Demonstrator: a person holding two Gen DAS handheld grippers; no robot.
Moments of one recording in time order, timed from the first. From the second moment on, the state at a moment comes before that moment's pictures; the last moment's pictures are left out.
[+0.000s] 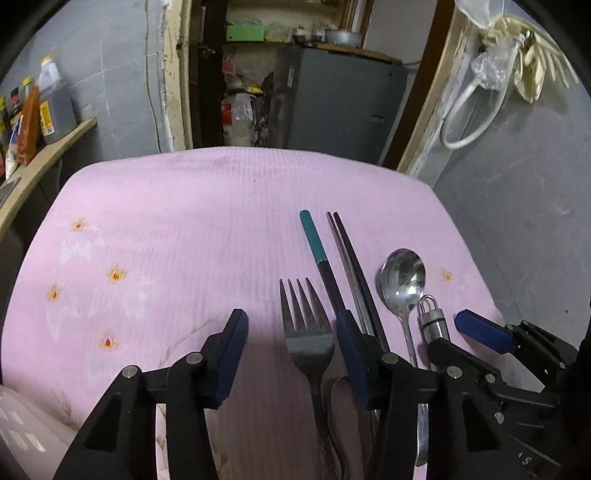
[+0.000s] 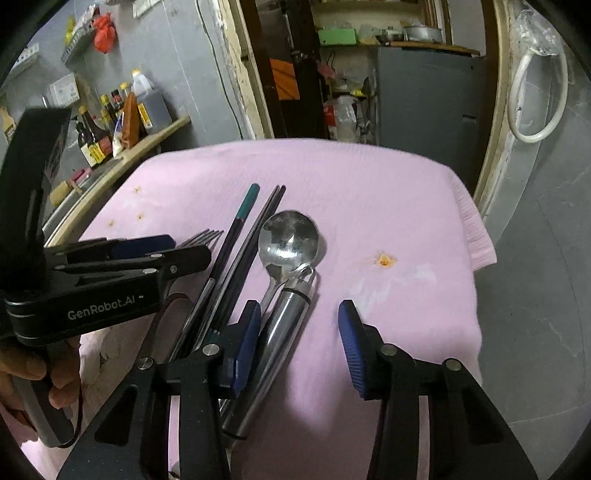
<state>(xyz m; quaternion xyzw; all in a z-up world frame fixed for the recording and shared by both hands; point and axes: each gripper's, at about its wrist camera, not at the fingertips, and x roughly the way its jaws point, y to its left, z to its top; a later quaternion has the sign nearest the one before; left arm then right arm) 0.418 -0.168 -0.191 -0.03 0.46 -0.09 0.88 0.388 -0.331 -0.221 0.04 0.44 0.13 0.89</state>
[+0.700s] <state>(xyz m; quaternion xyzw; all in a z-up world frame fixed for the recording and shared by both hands) 0.366 -0.164 -0.134 -0.02 0.41 -0.10 0.91 0.322 -0.341 -0.139 0.08 0.37 0.13 0.92</state>
